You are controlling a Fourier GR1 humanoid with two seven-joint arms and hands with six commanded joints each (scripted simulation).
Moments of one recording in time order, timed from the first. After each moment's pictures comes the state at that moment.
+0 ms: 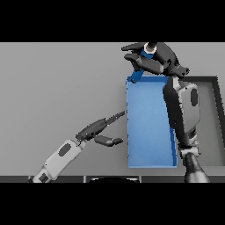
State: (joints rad) left arm -0.33 0.27 -0.62 -1.56 0.10 -0.19 0.08; right arm -1.02 -0.27 -0.08 -1.40 -0.57 0.32 0.49
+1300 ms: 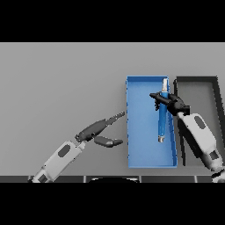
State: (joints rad) left arm -0.32 0.27 -0.63 -1.59 0.09 -0.18 0.10; right arm -0.57 -0.64 0.52 -1.17 -0.88 -0.15 0.61
